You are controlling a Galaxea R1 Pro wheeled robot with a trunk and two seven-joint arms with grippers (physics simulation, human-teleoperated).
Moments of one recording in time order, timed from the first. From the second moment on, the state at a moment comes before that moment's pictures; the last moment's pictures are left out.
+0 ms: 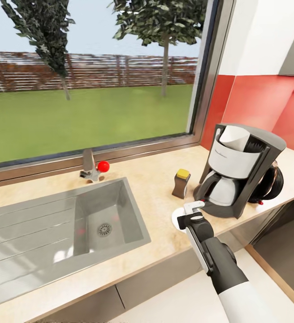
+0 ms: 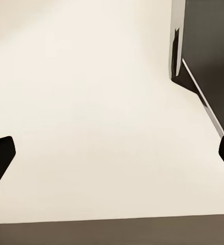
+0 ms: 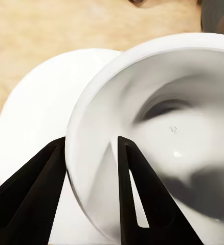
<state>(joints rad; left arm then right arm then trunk) 0.03 0.08 -0.46 -0.02 0.41 -0.10 0.21 -0.59 0.06 0.24 -1.25 0.04 0.88 -0.22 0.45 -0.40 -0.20</state>
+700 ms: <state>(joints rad) 0.03 0.08 -0.46 -0.02 0.41 -0.10 0.21 -0.59 0.06 0.24 -1.24 0.04 0.88 -0.22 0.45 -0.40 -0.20</state>
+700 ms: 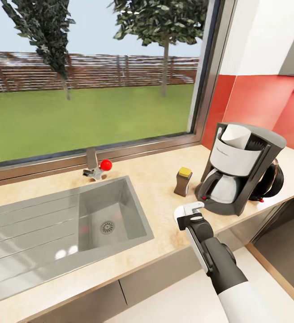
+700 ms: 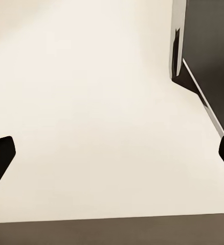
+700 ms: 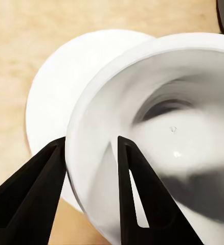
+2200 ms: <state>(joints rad) 0.03 0.08 -0.47 -0.02 0.41 -0.10 0.20 -0.59 0.06 0.23 -1.25 0.04 0.88 -0.22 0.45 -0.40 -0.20</state>
